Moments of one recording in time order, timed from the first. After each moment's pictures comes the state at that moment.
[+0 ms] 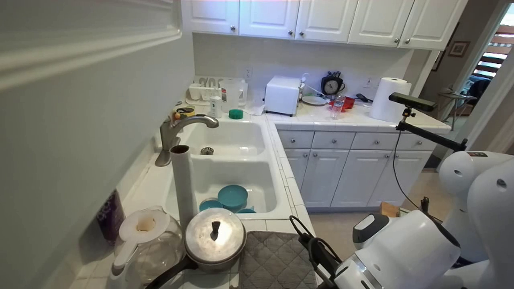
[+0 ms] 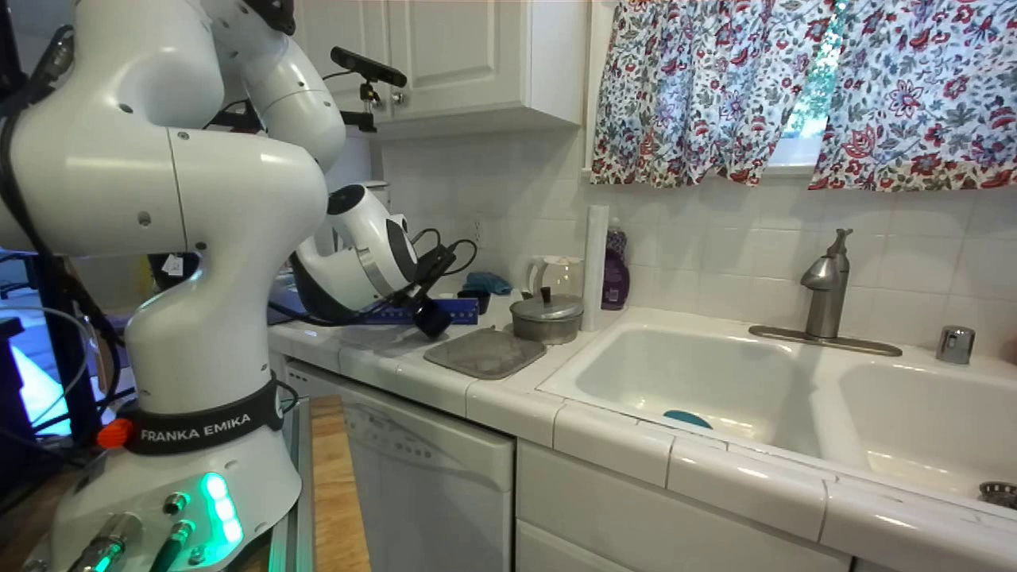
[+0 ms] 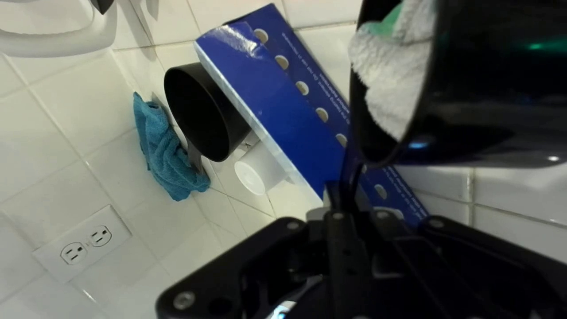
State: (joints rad) arm 1.80 0.62 -0.93 -2.75 -0.31 4.08 -0.46
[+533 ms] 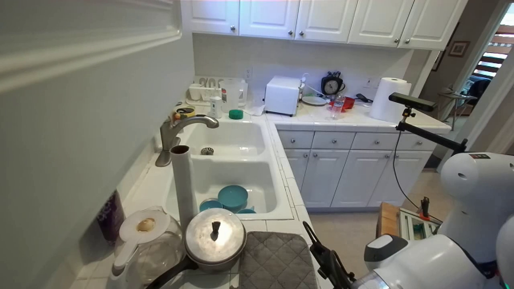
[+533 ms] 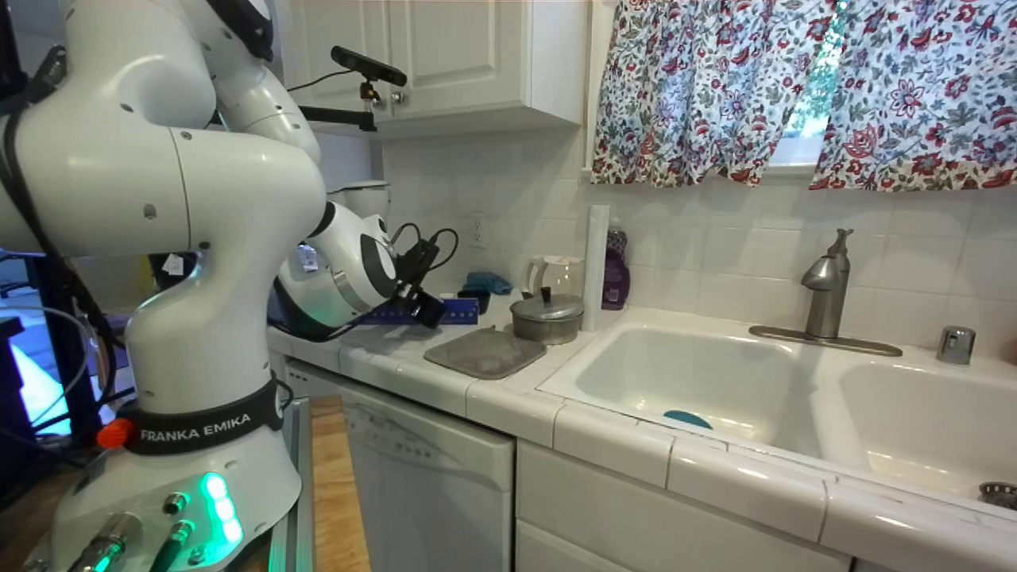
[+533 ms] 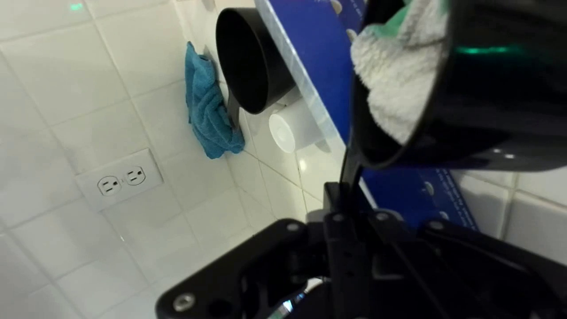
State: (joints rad) arm 1.88 0.73 -0.85 -2.74 -0.01 4.22 -0.64
